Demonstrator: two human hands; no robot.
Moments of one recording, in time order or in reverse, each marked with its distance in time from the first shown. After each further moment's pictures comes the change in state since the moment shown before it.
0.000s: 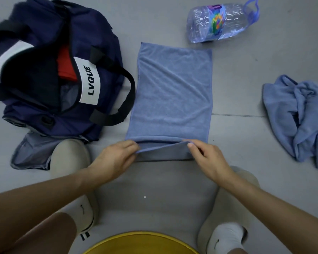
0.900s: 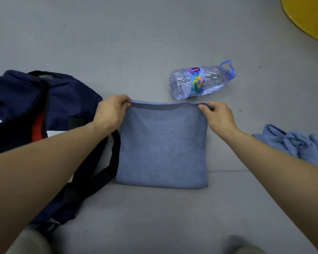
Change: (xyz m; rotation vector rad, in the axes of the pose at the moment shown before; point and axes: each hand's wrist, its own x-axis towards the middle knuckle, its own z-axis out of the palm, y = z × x) left_hand 0.275 -0.078 -0.125 -0.117 0.338 -0.441; right_hand 0.246 -0.028 -0.141 0.010 0.433 0.161
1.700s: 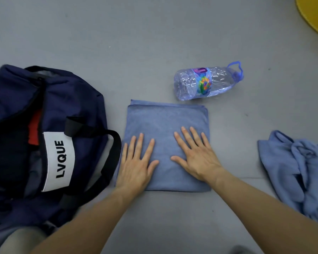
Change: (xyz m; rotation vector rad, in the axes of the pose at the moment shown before) left_hand -0.127 -0.026 0.133 0.404 -0.089 0.197; right_hand -0.061 0.062 0.081 -0.839 -0.361 -0.512
